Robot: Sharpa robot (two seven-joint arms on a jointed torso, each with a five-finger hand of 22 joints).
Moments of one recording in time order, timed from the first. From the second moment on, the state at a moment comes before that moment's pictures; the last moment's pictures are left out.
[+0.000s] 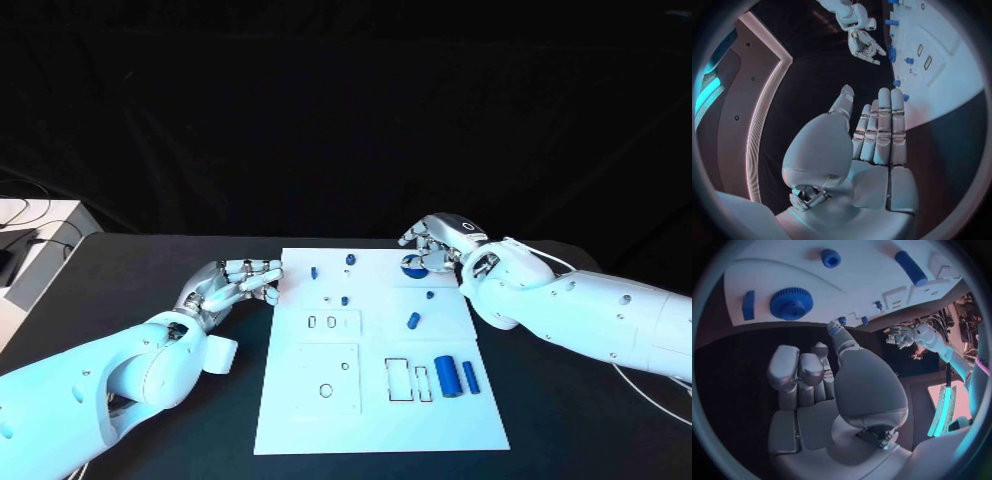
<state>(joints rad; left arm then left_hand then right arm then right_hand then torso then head) 1.03 -0.86 0.13 1.49 -0.22 -0.28 0.39 1.37 -0.01 -0.06 -0.06 0.05 1.01 0.17 0.07 0.06 1.15 0.12 0.07 0.06 1.18 0.06 0.46 0.31 0.13 0.96 0.07 0.81 0.31 1.28 -0.78 -0.07 1.31 -1.48 -0.56 -0.10 1.33 -0.08 0.05 -0.07 0.32 1.08 0.13 0.07 0.08 1.19 0.01 0.85 1.09 1.43 -0.07 1.17 0.85 0.11 1.46 -0.08 0.98 1.31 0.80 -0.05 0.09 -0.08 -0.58</state>
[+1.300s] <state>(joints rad) 1.03 -0.87 0.17 1.53 -0.24 -0.28 0.39 1.37 -0.01 -0.06 -0.06 0.05 1.01 0.16 0.07 0.06 1.15 0.12 0.07 0.06 1.18 0.06 0.46 0.31 0.13 0.96 0.06 0.81 0.30 1.28 -0.74 -0.07 1.18 -1.44 -0.40 -0.12 1.30 -0.11 0.06 -0.03 0.37 1.06 0.13 0.07 0.08 1.25 0.03 1.01 1.25 1.44 -0.05 1.24 1.00 0.10 1.46 -0.07 1.11 1.31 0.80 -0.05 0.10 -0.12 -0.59</state>
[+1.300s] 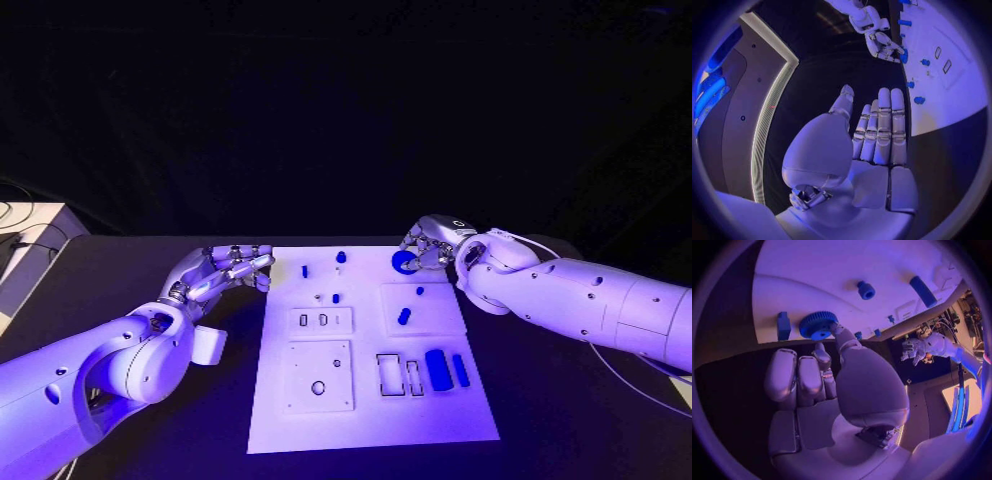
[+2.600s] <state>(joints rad) 1.03 -0.87 0.17 1.51 -0.25 -0.28 0.39 1.37 -0.01 -0.06 -0.06 0.05 1.01 0.16 0.07 0.06 1.13 0.12 0.07 0.06 1.18 0.06 0.46 0.30 0.13 0.96 0.06 0.81 0.29 1.29 -0.75 -0.07 1.17 -1.41 -0.33 -0.13 1.21 -0.11 0.06 -0.01 0.53 1.03 0.14 0.07 0.08 1.24 0.03 1.01 1.24 1.44 -0.05 1.25 1.03 0.09 1.47 -0.06 1.13 1.31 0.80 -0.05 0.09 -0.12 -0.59</state>
